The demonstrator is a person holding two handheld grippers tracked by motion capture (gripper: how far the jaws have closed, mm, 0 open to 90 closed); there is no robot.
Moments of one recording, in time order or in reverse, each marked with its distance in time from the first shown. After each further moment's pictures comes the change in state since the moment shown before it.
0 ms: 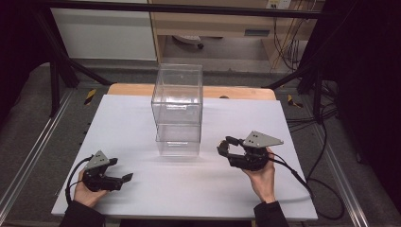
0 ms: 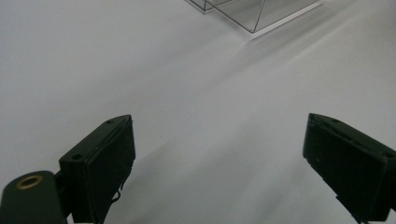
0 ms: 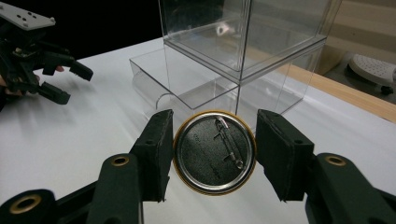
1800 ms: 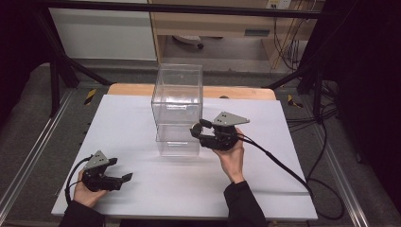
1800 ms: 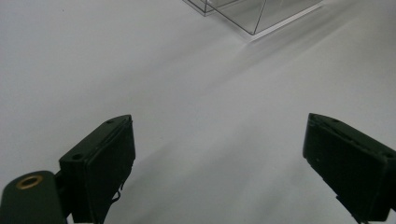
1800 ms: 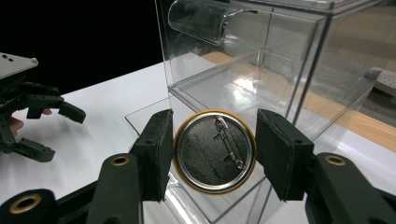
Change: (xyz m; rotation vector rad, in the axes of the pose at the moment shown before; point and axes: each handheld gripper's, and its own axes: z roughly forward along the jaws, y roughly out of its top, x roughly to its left) left arm 0.000 0.000 -0.001 -0.005 0.000 -0.003; right arm 0.011 0.047 0.080 -0.025 0.015 0.016
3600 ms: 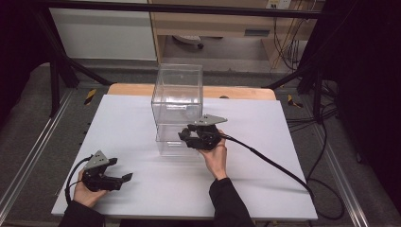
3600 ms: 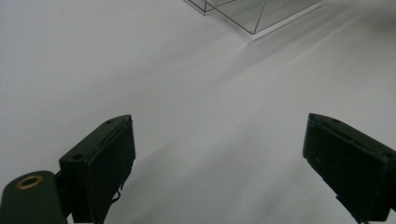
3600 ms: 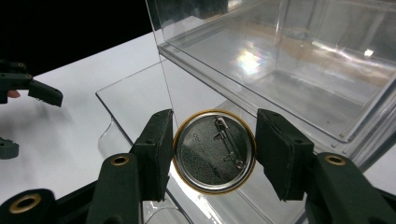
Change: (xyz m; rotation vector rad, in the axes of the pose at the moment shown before) left arm 0.000 0.000 0.000 0.001 -0.002 0.001; right arm 0.002 -0.025 0.061 0.110 0.012 0.057
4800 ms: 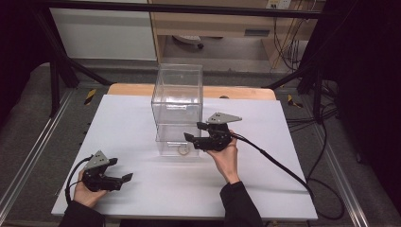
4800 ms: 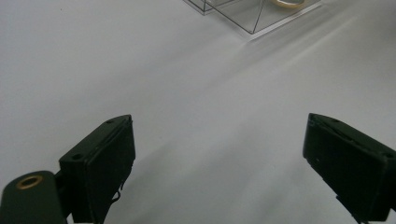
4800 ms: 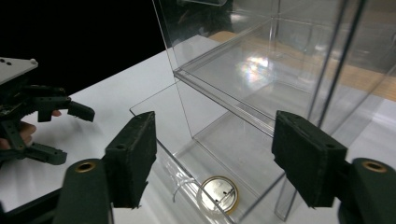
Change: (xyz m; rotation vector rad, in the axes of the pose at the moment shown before) left arm 0.000 0.000 0.000 0.001 -0.001 0.000; right arm 0.000 0.012 -0.044 -0.042 0.029 0.061
